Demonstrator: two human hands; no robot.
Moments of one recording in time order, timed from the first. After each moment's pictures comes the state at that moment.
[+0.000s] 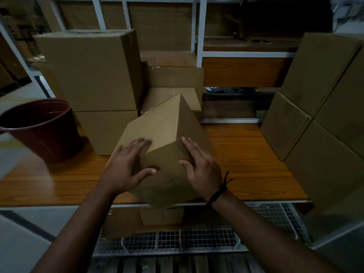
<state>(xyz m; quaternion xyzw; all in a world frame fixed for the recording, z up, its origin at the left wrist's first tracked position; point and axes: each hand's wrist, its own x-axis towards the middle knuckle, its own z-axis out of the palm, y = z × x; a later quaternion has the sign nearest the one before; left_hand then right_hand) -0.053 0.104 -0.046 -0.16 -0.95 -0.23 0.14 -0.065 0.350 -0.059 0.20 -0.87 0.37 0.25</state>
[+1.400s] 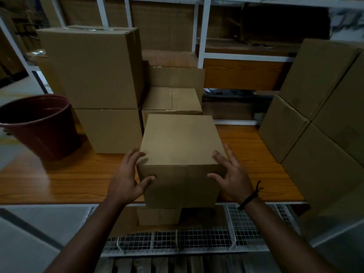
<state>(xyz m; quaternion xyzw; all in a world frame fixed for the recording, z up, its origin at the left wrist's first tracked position) -0.045 0.107 -0.100 -0.08 -0.92 -0.34 0.18 -0.072 0.435 -0.088 0.14 -0.92 0.34 0.14</state>
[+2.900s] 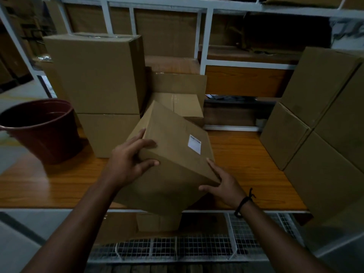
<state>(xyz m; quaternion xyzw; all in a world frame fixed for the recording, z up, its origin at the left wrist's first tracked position) -0.061 0.106 -0.021 -0.19 -0.88 -0.36 0.23 -0.076 0.417 -0.081 0.09 -0.89 0.45 -0.06</state>
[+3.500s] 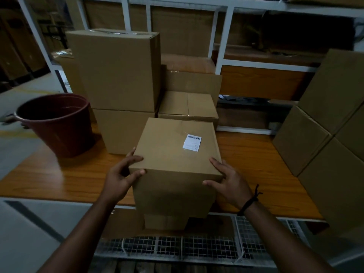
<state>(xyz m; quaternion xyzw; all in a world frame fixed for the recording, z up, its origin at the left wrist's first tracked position) -0.048 0.049 -0.101 -0.07 -0.78 -0.60 0.16 -0.077 0.378 -0.067 0.11 -0.92 0.37 0.00</state>
